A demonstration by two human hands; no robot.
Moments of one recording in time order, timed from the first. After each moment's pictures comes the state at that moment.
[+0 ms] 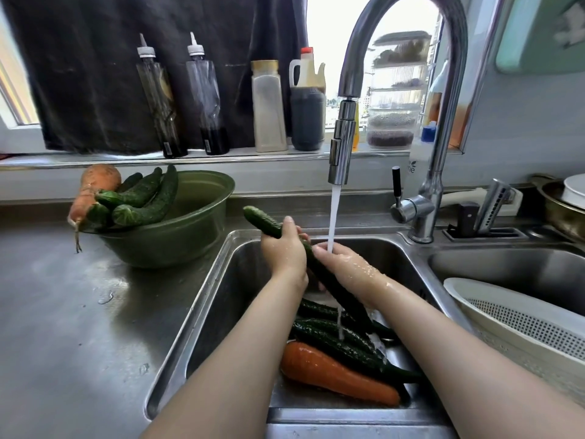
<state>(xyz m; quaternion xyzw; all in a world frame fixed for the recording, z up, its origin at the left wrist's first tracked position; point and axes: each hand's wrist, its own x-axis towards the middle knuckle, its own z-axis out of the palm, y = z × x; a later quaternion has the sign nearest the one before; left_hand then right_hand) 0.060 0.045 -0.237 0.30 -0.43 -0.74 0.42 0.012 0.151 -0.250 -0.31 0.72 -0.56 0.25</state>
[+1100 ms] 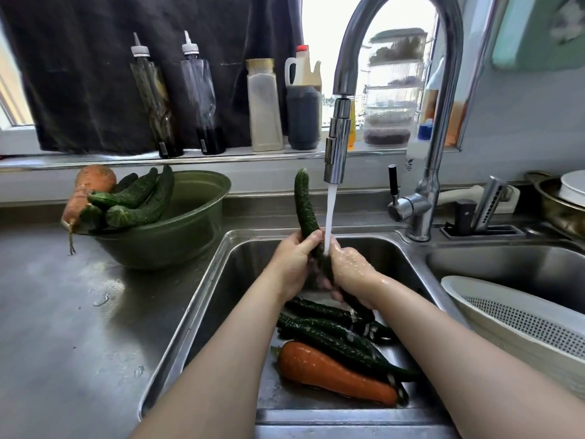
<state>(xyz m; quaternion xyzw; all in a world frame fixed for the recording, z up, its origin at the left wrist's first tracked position) 0.064 0.033 -0.253 0.12 -0.57 -0.80 0.15 0.017 0.154 -0.241 -0.24 0.78 -0.53 0.23</state>
